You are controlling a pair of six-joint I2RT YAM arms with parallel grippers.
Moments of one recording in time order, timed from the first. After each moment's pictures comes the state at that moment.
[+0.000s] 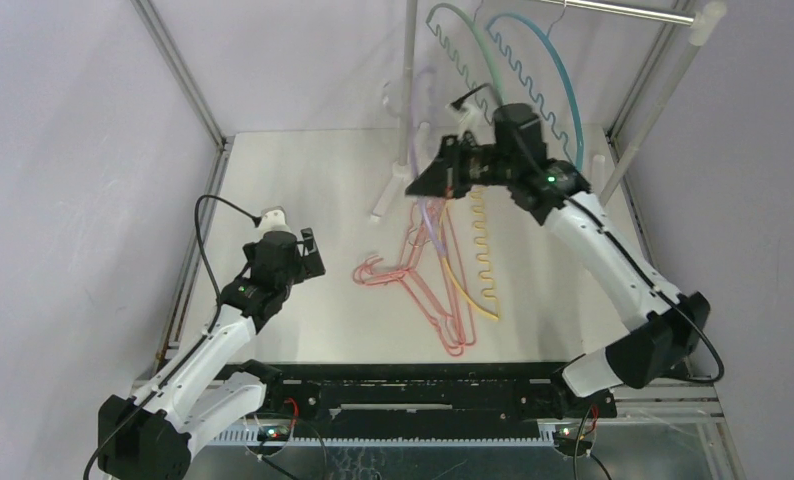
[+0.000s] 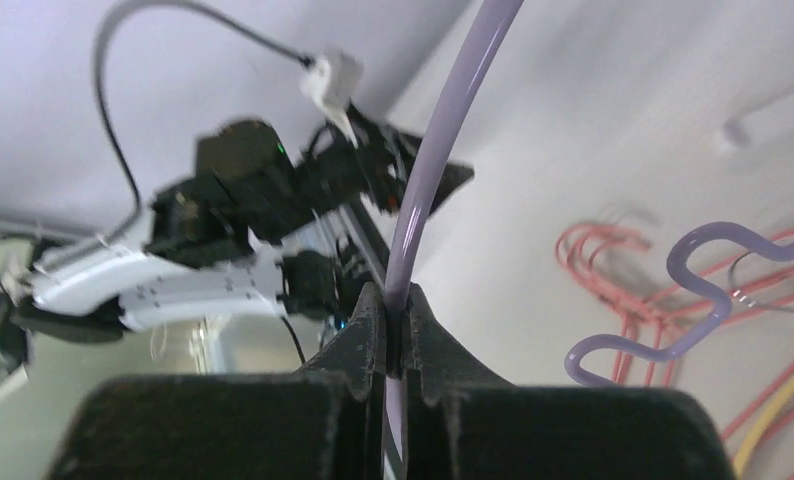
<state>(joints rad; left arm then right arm) -0.37 0.89 0.60 -0.38 -0.41 -0.44 0.56 1.49 1.56 -0.53 -0.70 0.50</state>
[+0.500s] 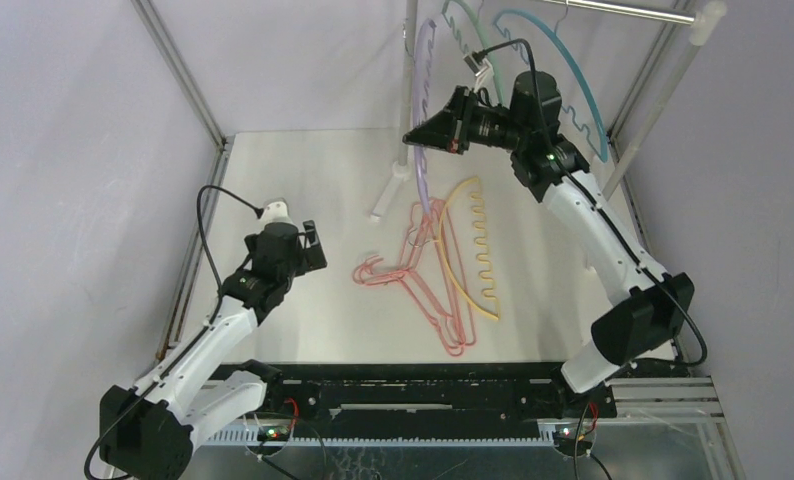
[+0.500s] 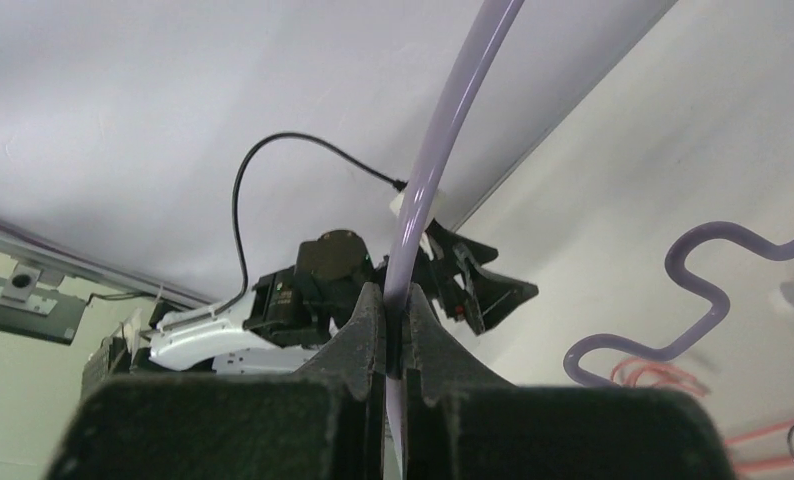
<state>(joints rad) -0.37 0.94 0.66 -0.37 -0.41 -0.42 0.40 1.55 1.66 -0.15 -0.84 0.79</state>
